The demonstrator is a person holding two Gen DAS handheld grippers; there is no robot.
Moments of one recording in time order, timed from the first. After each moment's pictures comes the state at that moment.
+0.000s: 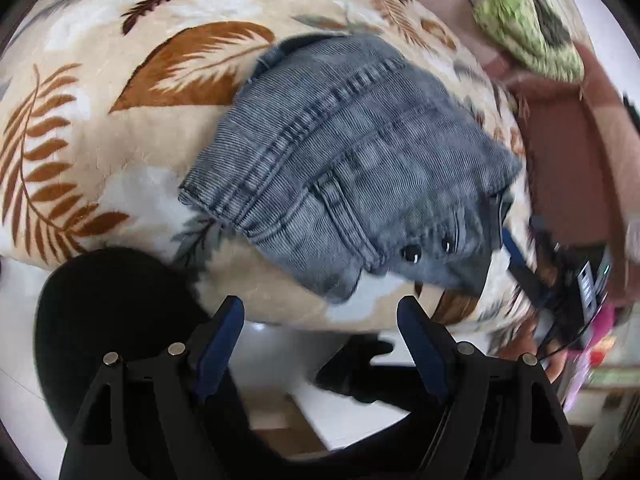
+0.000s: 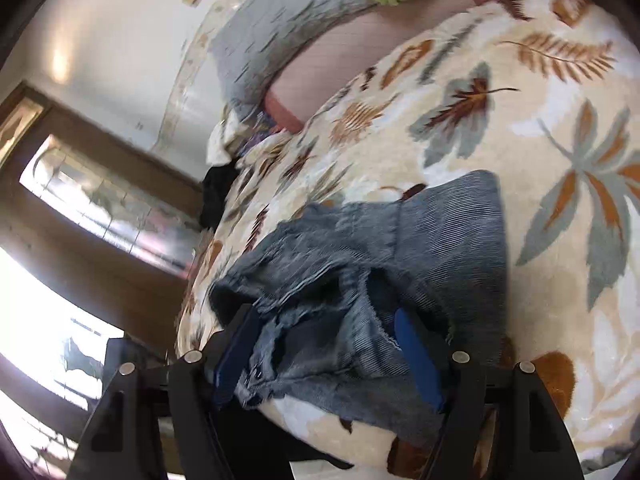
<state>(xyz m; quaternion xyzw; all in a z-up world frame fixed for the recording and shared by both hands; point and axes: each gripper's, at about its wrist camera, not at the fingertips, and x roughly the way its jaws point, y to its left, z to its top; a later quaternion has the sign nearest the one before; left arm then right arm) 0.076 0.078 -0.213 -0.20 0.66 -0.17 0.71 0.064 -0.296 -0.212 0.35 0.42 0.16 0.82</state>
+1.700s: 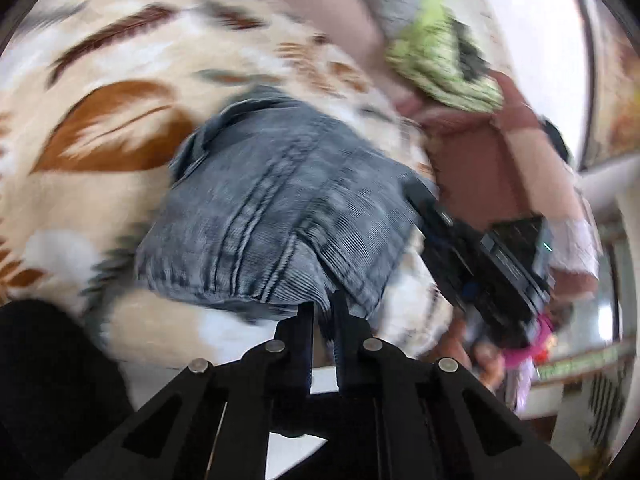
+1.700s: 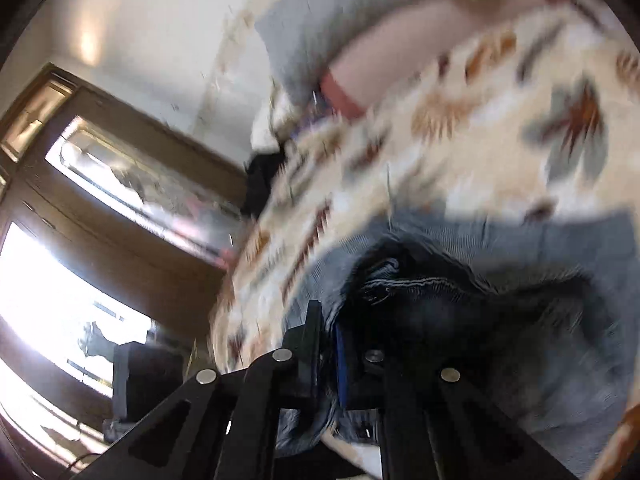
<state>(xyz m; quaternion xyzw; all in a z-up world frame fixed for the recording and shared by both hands) 0.087 0.047 -0.167 -0.28 0.56 -0.30 0.72 0.107 -0.218 -0.180 0.34 0.39 0.24 0.82</state>
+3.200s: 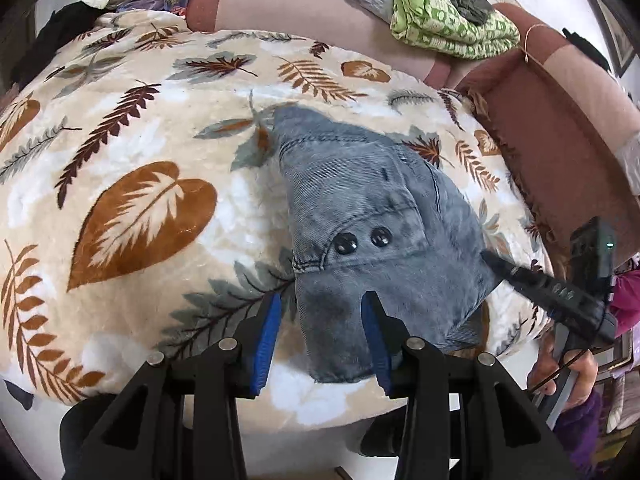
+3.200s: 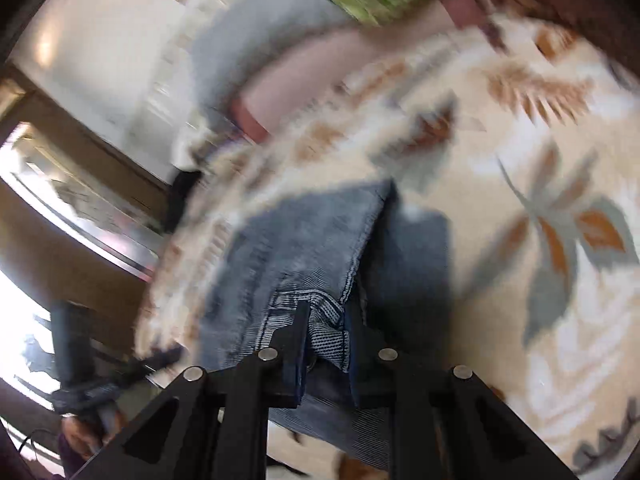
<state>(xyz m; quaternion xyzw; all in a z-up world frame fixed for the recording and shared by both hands) 0.114 -0.005 -0.184 -0.07 0.55 -0.22 0.81 0.067 -0.315 -0.209 0.29 0.47 0.10 0.83</state>
